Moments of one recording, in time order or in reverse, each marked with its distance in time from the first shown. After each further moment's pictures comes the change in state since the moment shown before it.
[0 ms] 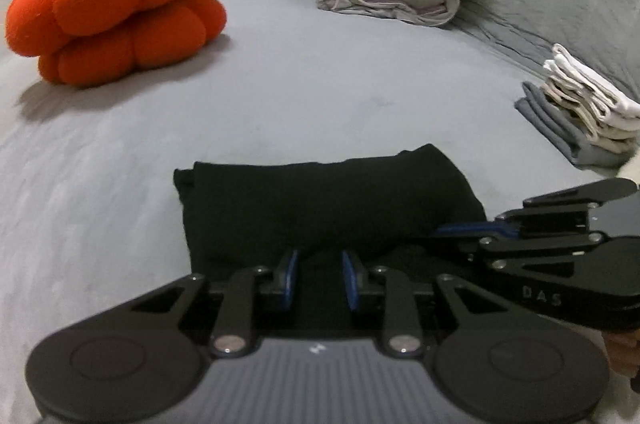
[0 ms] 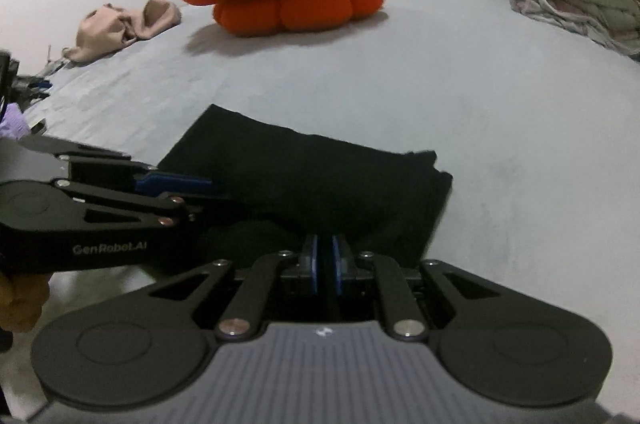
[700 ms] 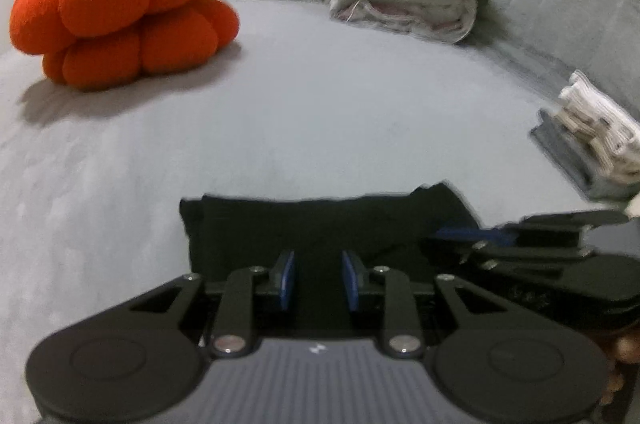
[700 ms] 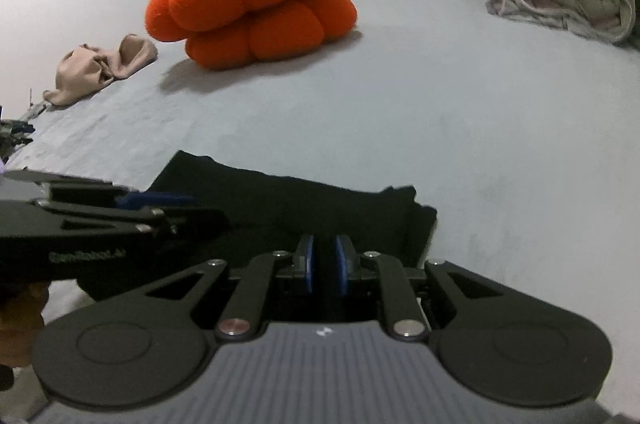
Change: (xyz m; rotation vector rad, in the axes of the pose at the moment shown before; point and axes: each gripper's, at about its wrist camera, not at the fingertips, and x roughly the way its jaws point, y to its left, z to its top) left arm 0.019 0.009 0.018 -0.043 -0.009 0.016; right arm 0.019 -0.017 0.011 0.089 -0.078 -0.019
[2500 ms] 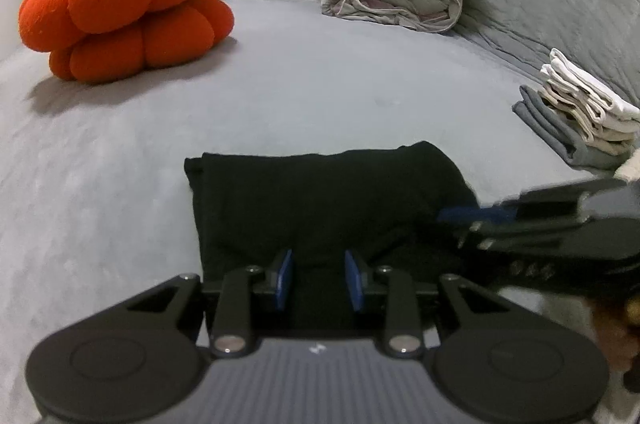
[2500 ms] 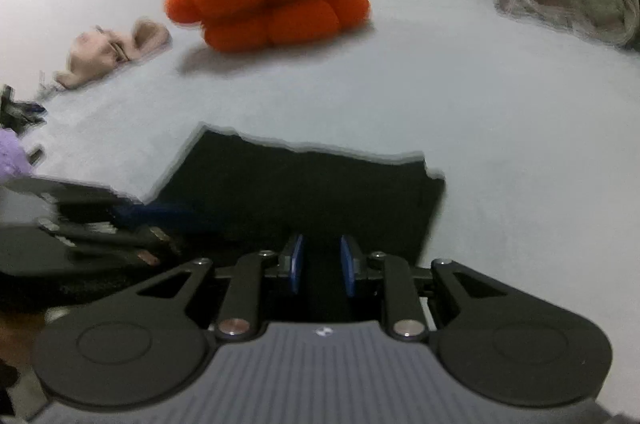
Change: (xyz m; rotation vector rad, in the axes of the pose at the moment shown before) left arm -0.033 -0.010 -0.028 0.024 -0.002 -0.010; right arm -0.024 0.014 -0.015 -0.034 0.039 0.003
